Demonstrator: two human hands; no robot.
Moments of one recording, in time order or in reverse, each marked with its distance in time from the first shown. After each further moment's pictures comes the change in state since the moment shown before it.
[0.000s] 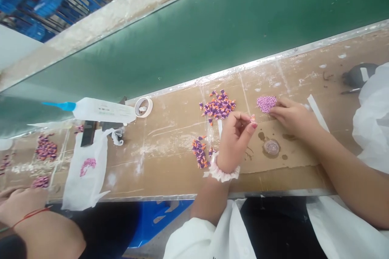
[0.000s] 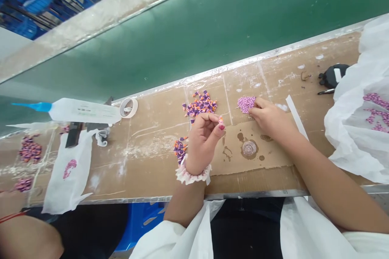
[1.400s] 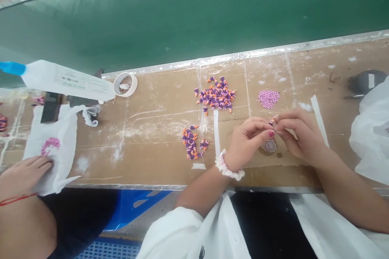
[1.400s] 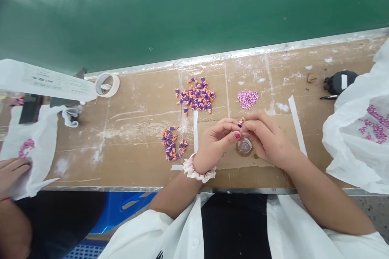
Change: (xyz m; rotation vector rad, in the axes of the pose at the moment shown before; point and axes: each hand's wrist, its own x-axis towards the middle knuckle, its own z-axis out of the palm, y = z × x) left_hand -0.008 -0.026 0.026 -0.313 -0.058 -0.178; right_hand -0.022 -0.045 -0.037 0.361 0.200 -0.390
